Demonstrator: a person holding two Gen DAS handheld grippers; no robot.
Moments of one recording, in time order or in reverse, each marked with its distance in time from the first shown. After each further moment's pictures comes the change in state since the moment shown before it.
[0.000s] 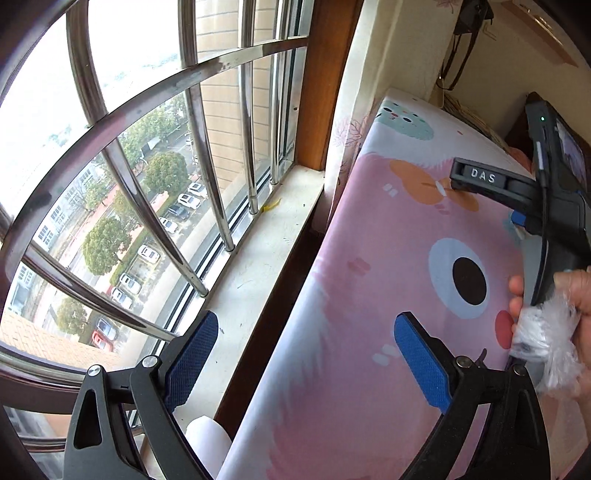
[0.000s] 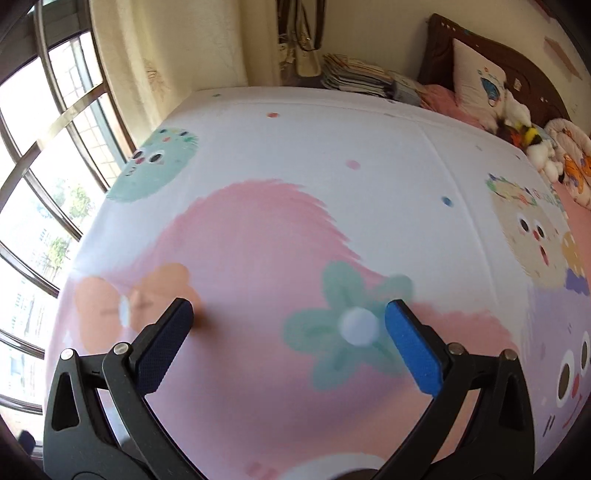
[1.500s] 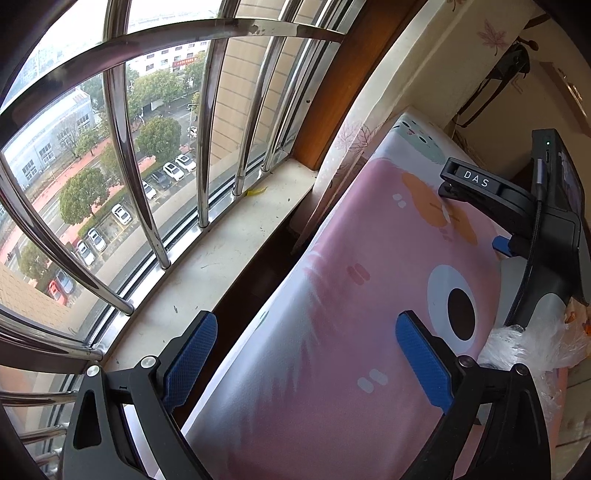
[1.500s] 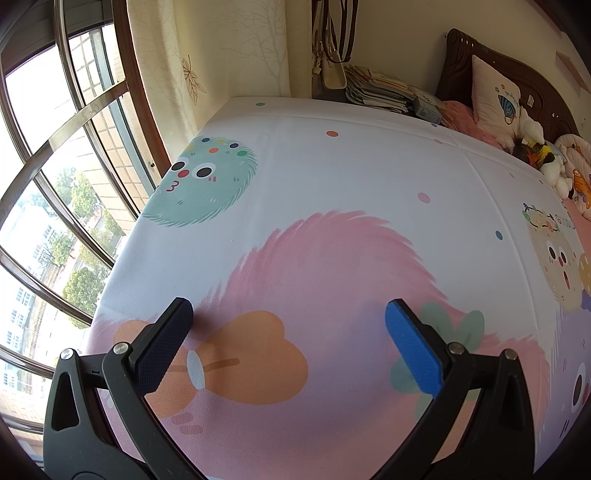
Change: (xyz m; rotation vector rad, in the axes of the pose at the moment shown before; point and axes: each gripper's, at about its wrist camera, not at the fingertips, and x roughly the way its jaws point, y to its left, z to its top) left arm 0.023 0.017 -0.004 -0.222 -0.004 -0.149; right arm 0.013 0.048 0.015 -0.015 -0.029 0.014
